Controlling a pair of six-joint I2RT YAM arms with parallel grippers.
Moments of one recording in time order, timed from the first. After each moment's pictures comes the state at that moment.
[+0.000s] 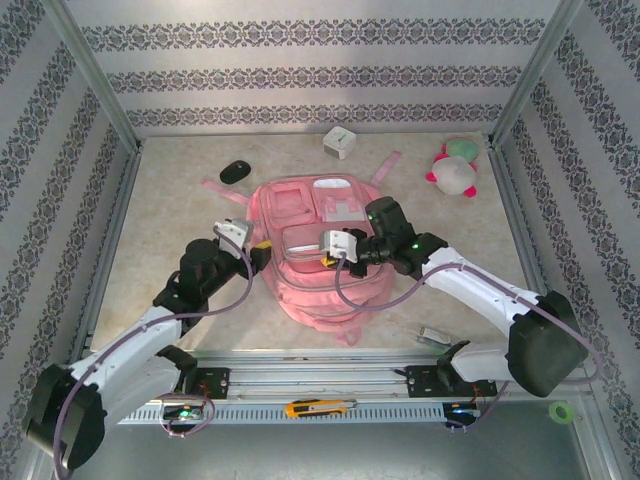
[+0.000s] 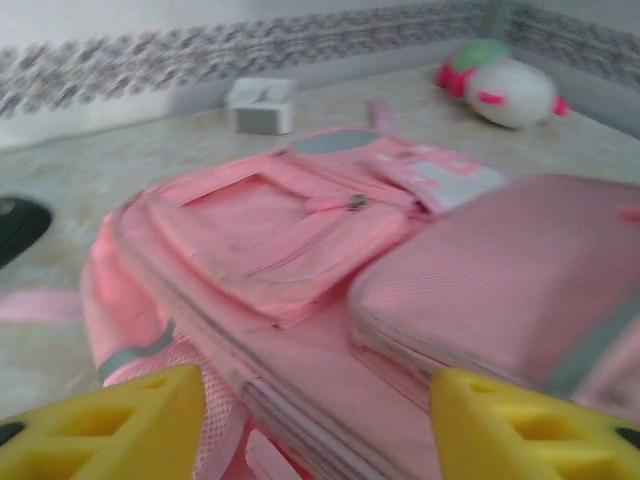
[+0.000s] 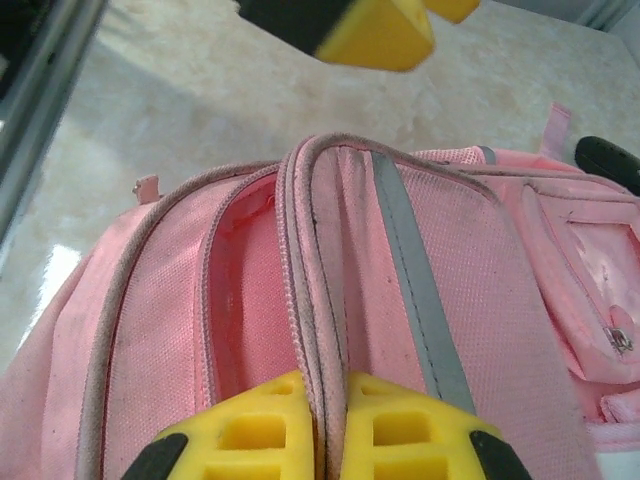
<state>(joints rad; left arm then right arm) -0.42 0.87 0.41 0.19 0.15 0.02 0.58 1.31 0.88 -0.32 -0.65 -0.81</state>
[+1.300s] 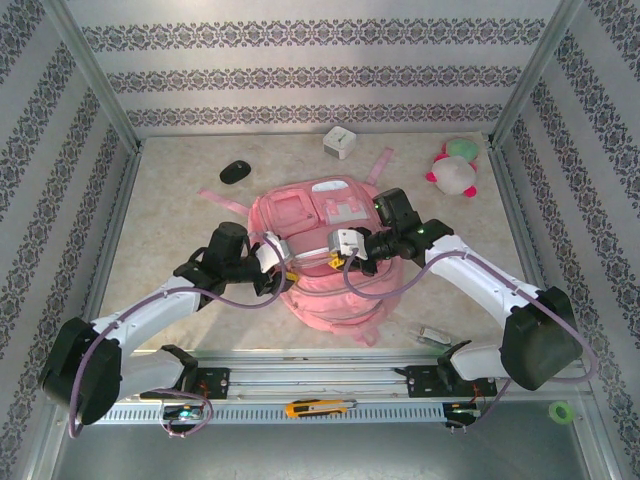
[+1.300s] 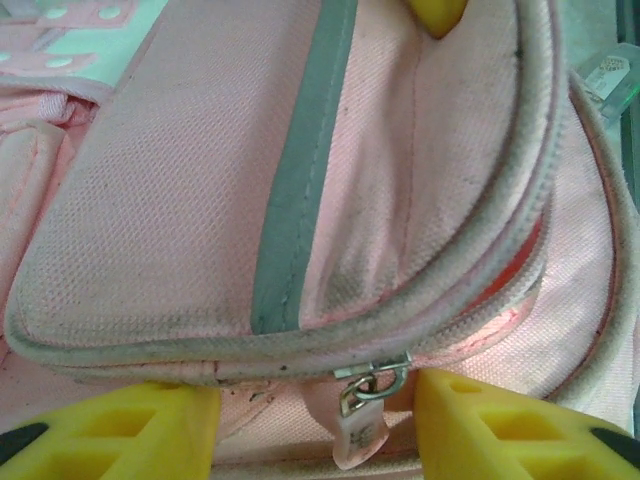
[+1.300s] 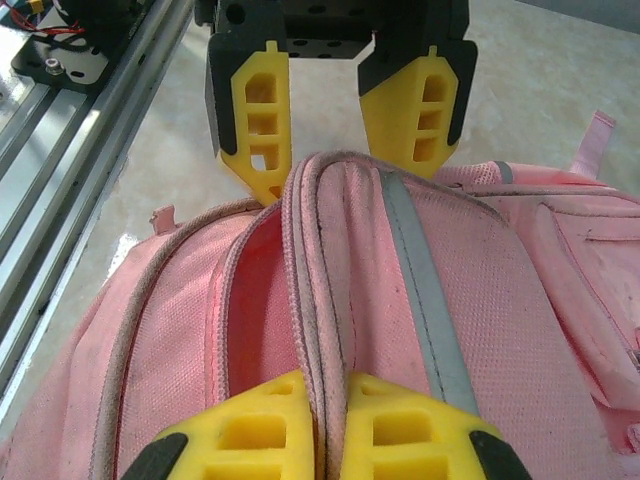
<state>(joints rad) -0.48 1.16 0.59 -0.08 0.56 0.39 0.52 1.35 0.97 -0.52 -0.80 -0.98</state>
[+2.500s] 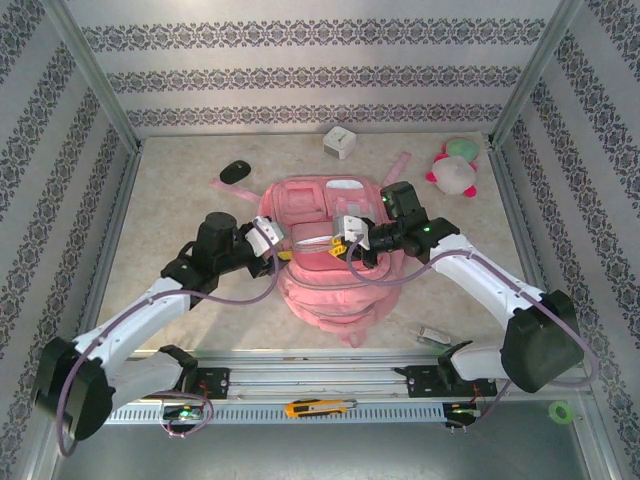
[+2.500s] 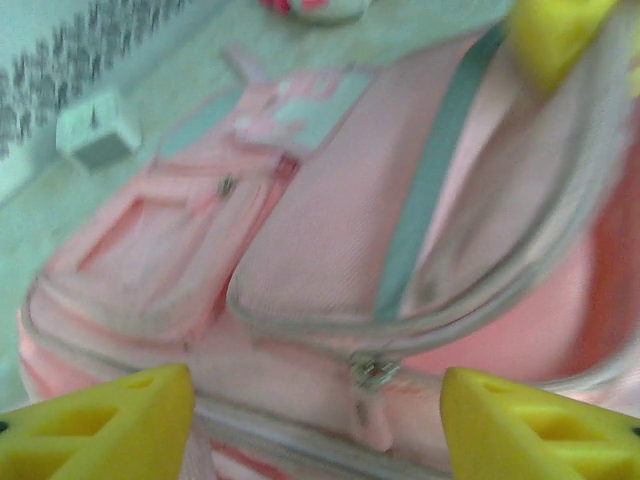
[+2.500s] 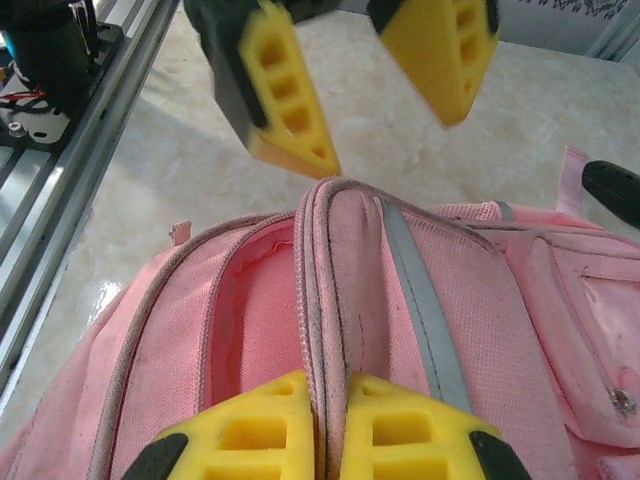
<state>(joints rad) -0.47 1.06 0.68 -0.10 0.36 0.45 0.47 1.34 0.97 -0.43 -0.85 -0.84</state>
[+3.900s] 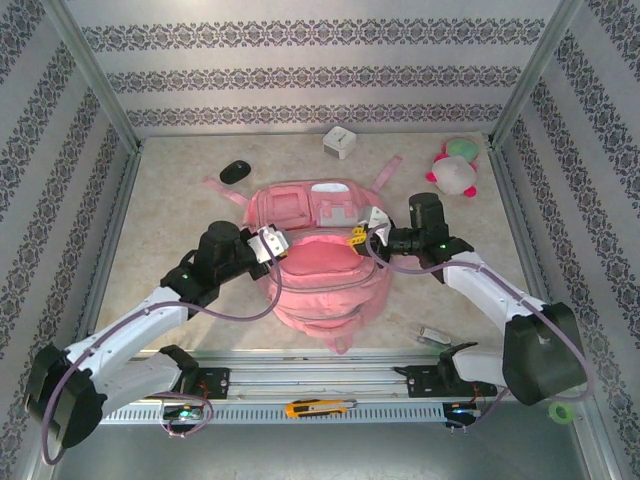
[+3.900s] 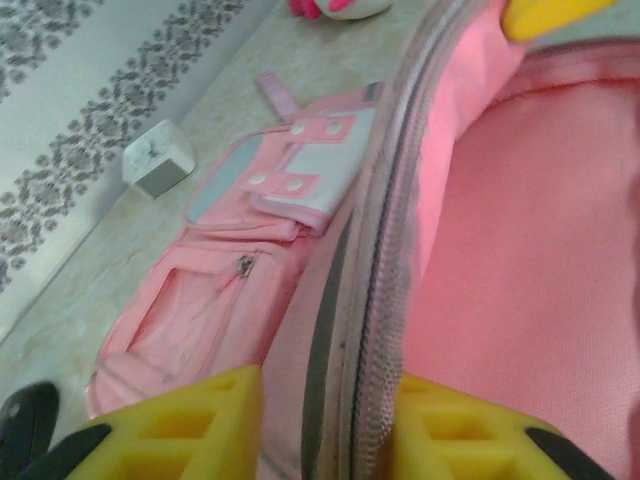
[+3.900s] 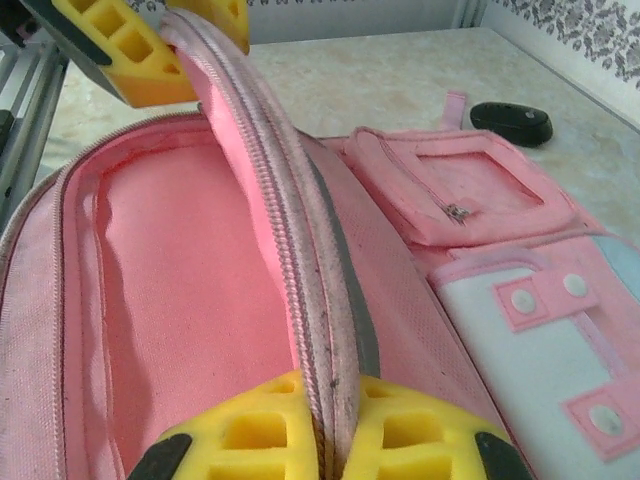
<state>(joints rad) -0.55 1.00 0.64 -0.08 0.15 0.55 0.33 1.28 0.73 -0.05 -0.87 -0.53</state>
